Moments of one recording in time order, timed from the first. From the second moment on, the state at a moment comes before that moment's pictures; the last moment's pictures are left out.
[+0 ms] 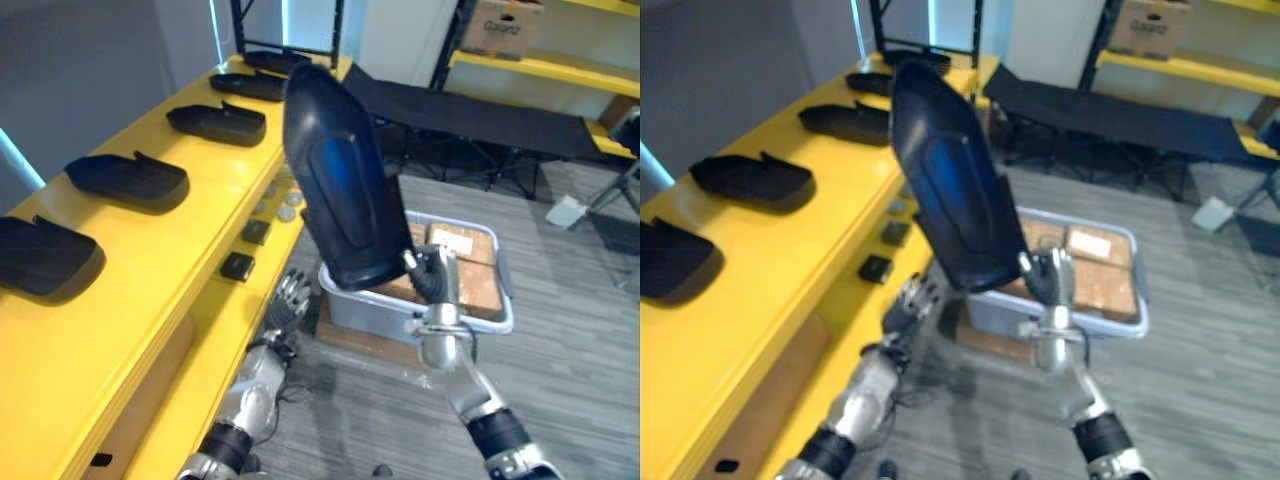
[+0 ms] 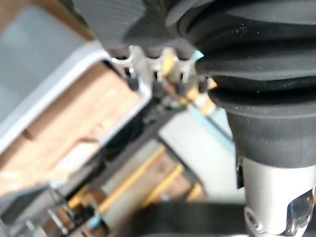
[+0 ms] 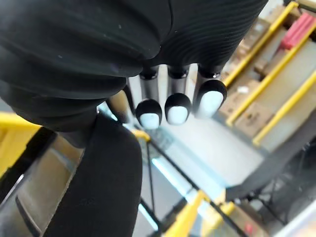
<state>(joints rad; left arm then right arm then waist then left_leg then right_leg) -0.18 0.07 -0.31 0.33 -0.87 -0.13 -0.01 -0.18 -0.25 0.29 0.24 -0.49 -0.20 -0.63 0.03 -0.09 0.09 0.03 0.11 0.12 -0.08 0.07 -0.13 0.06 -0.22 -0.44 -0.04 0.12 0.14</state>
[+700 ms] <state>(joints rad) -0.22 0.07 -0.34 0.18 -0.67 -0.09 0.07 -0.17 -0.20 0.38 0.34 -0.48 -0.20 -0.67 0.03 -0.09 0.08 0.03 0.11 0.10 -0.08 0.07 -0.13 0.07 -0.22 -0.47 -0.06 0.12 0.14</state>
